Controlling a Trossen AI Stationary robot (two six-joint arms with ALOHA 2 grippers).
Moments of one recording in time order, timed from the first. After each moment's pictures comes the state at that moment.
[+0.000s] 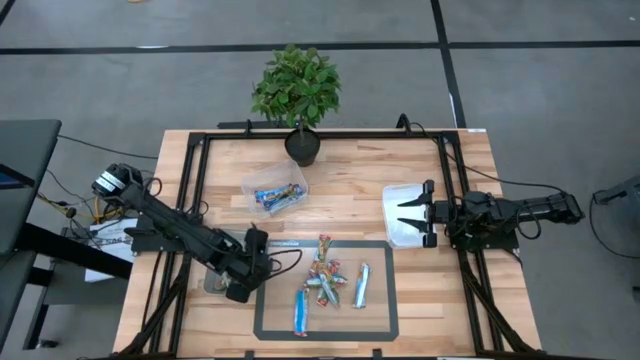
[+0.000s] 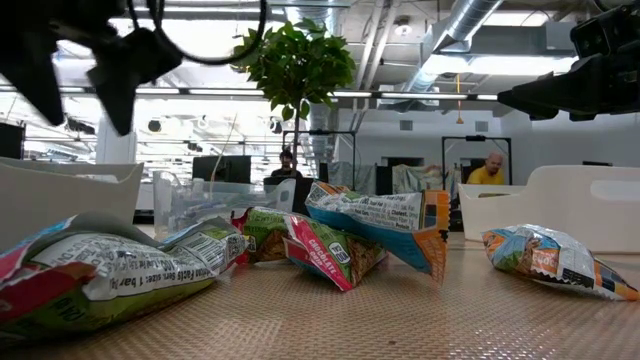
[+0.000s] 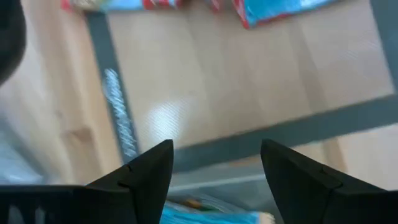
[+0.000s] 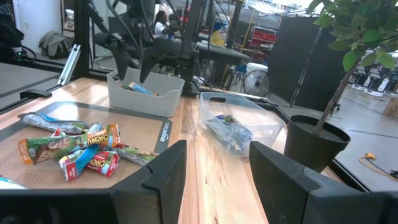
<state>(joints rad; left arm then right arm) -0.54 1.44 1.00 -0.77 -0.20 -0.21 0.10 0.08 0.01 0.03 0.13 -0.24</state>
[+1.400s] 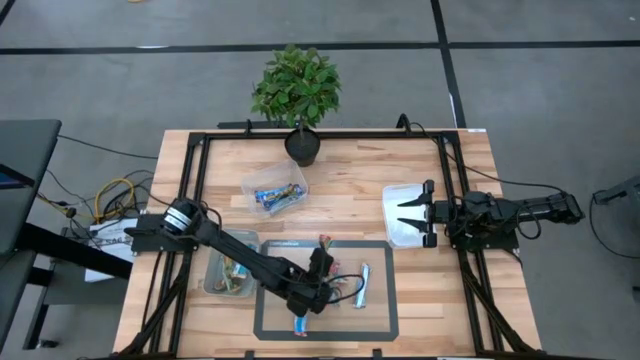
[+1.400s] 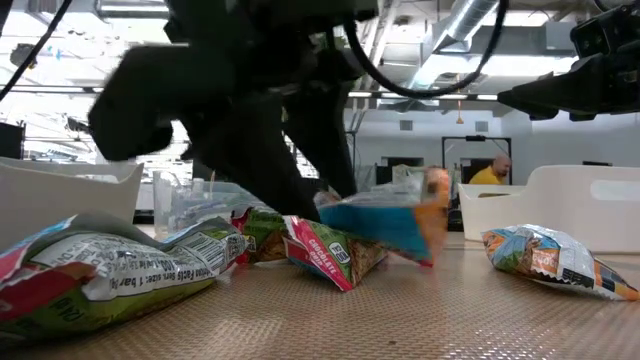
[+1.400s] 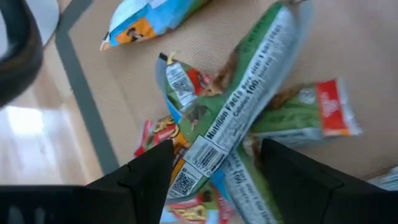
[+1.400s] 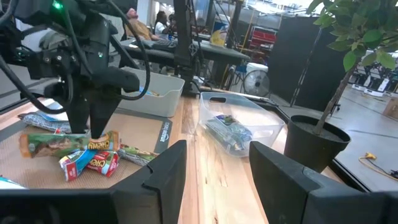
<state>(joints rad) -0.46 2.06 1.43 -0.46 -0.38 0.24 0.10 0.08 0.01 0.03 0.13 -0.24</state>
